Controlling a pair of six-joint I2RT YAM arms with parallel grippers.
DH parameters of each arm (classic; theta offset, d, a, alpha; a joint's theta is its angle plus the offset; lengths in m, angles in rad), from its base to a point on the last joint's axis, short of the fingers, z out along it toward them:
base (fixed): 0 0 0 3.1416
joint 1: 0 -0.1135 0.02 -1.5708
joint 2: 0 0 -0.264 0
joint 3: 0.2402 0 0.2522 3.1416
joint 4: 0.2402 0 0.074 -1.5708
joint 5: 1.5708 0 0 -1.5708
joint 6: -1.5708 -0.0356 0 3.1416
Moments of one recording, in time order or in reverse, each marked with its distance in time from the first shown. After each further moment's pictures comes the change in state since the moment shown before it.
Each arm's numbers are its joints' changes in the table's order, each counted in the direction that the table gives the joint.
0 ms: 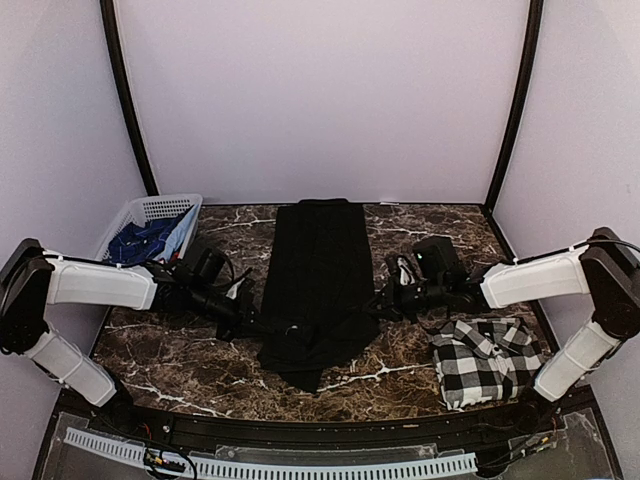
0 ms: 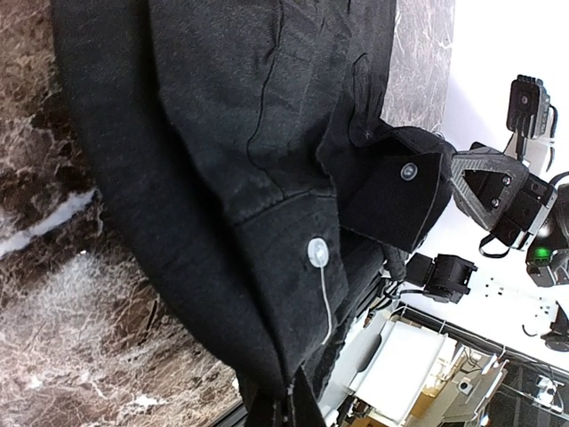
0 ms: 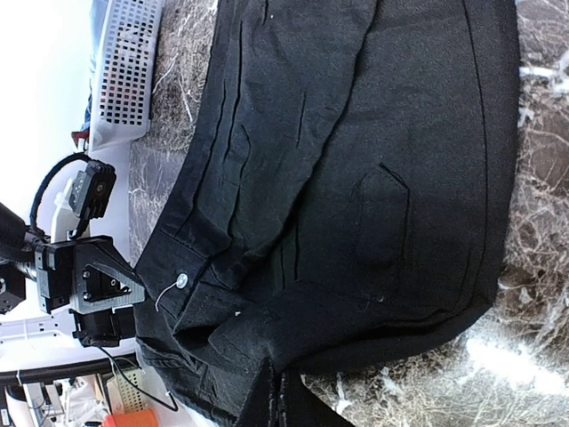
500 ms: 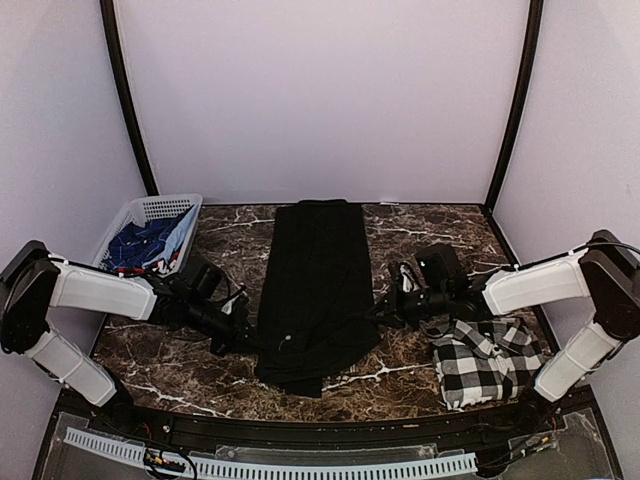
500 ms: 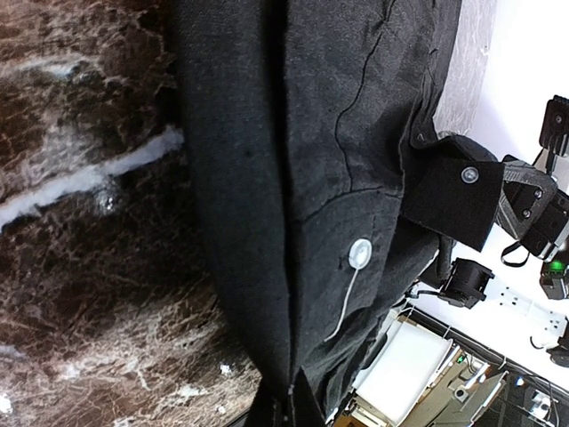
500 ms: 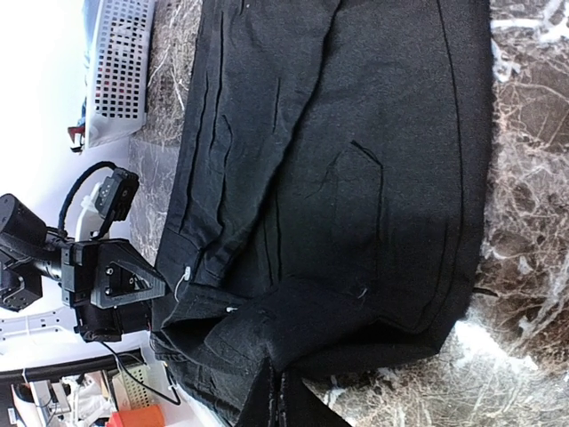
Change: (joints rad) left arm 0.000 -0.001 -0.104 -0.031 0.002 0.044; right arm -0.008 0.010 -0.064 -0.049 -0.014 -0.037
